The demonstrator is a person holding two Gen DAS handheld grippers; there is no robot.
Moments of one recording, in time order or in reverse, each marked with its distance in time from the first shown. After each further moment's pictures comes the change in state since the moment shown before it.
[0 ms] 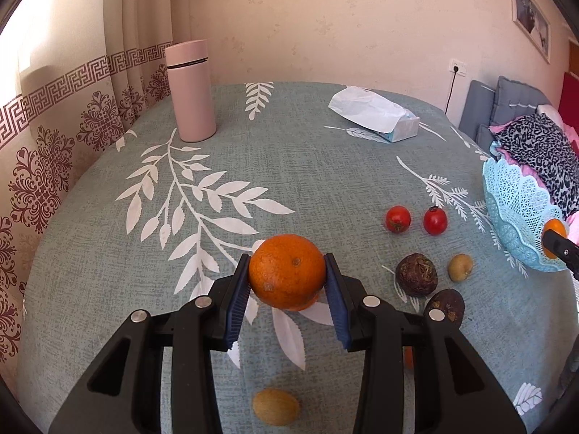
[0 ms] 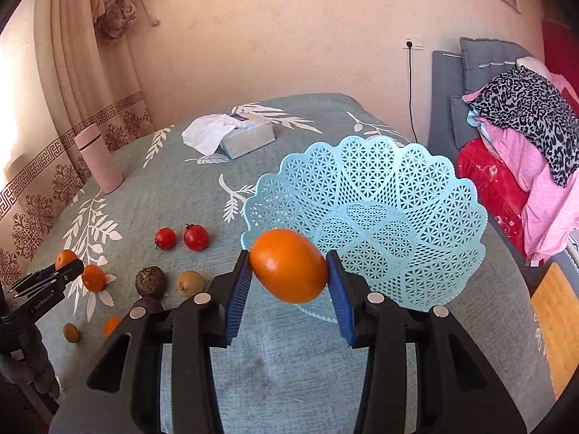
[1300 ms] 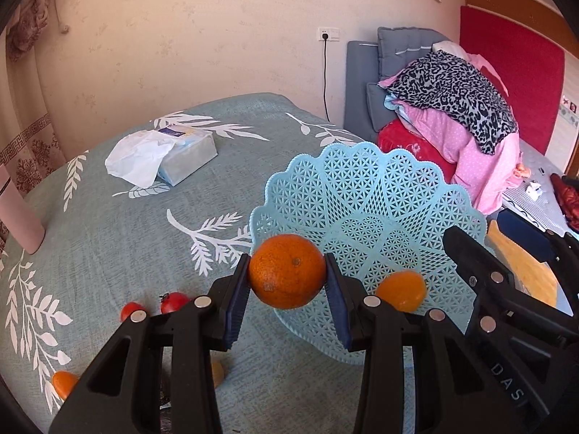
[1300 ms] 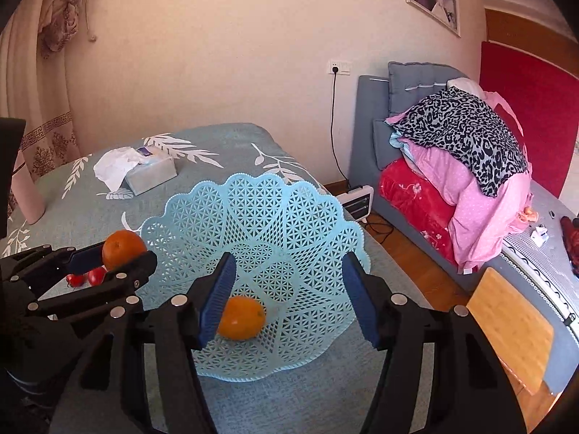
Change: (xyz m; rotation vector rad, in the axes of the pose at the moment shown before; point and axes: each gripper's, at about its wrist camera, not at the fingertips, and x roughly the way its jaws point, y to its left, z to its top) left arm 0.035 -0.226 0.046 0.335 0.009 -0.298; right arm -0.013 -0.051 0.017 0.036 -0.106 -0.315
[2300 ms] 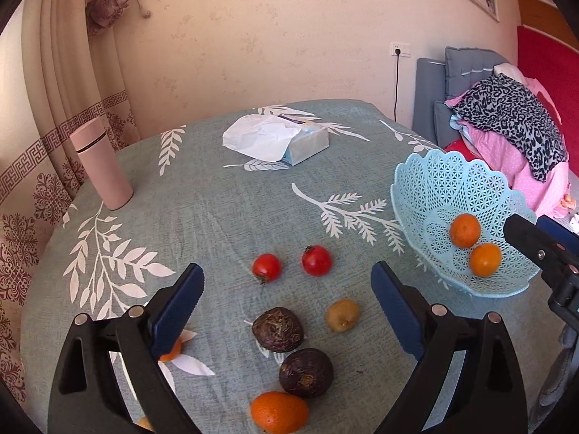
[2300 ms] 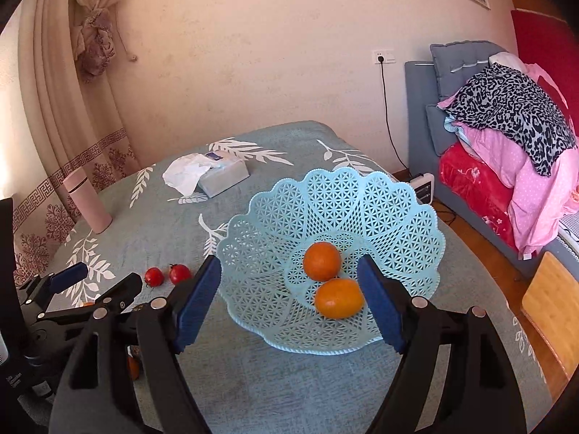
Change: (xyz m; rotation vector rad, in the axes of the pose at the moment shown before) left arm -0.064 0.081 -0.047 -0.137 -0.032 0.248; right arm -0.020 0.026 -0.004 0.060 0.025 0.294
